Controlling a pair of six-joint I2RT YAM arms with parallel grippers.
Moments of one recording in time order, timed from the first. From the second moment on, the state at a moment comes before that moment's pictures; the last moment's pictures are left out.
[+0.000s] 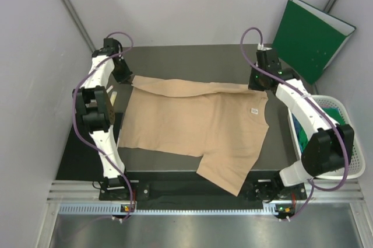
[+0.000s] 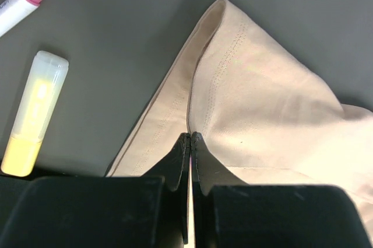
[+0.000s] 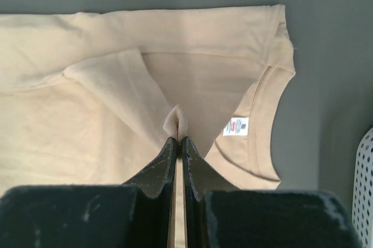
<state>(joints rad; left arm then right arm) 0.10 2.12 1.89 -0.89 0.08 -0.42 0.26 1.52 1.34 -0.66 0.13 0.34</state>
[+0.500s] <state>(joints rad) 0.10 2.12 1.79 -0.93 0.03 -0.40 0.31 1.42 1.20 -0.82 0.10 0.38</state>
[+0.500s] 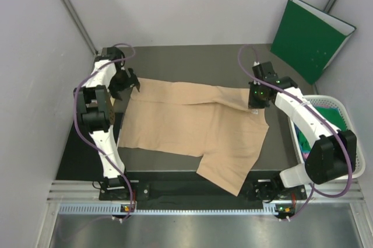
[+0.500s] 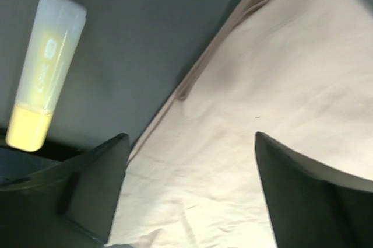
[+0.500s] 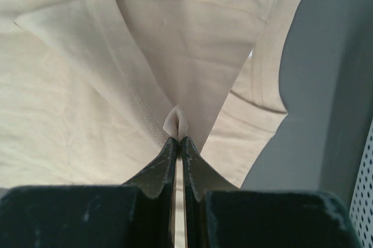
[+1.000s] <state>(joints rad) 0.10 2.08 1.74 -0.97 -0.05 -0.40 0.40 1.45 1.15 -1.04 0.02 0.41</state>
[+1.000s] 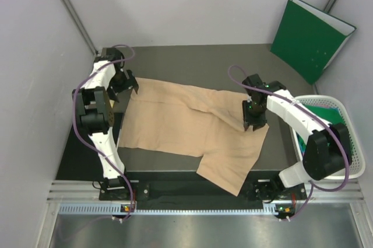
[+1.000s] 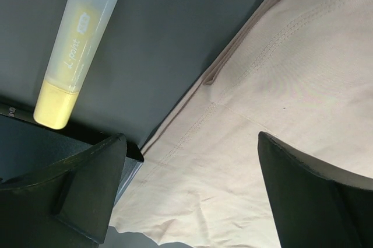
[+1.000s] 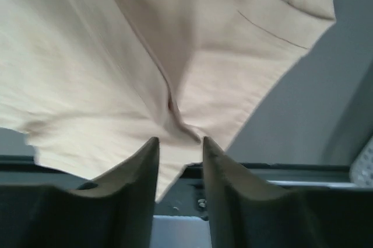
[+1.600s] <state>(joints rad) 0.10 2.07 1.74 -0.97 -0.03 -0.39 0.41 1.59 1.18 -0.82 0.03 0.44</state>
